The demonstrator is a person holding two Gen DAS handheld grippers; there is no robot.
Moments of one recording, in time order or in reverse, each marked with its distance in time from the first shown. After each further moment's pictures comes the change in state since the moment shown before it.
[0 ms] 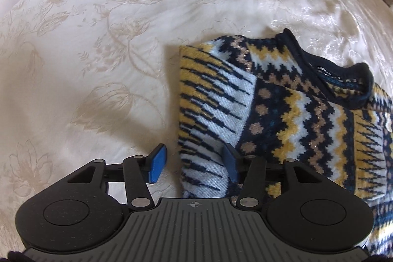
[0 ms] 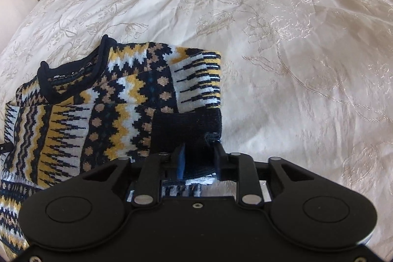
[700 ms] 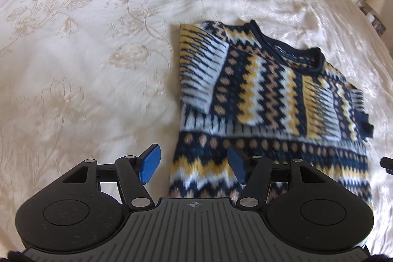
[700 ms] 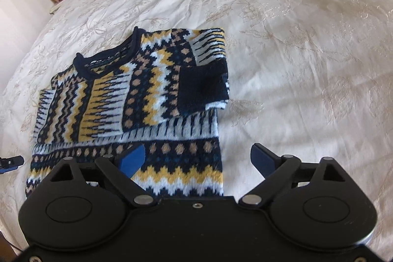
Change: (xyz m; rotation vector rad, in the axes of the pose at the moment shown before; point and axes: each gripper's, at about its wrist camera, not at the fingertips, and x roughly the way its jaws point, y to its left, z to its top) left arm -0.090 0.014 -0.078 -0.021 -0.017 -0.126; right arm -0.077 0.007 -0.077 0.050 -0.036 0.083
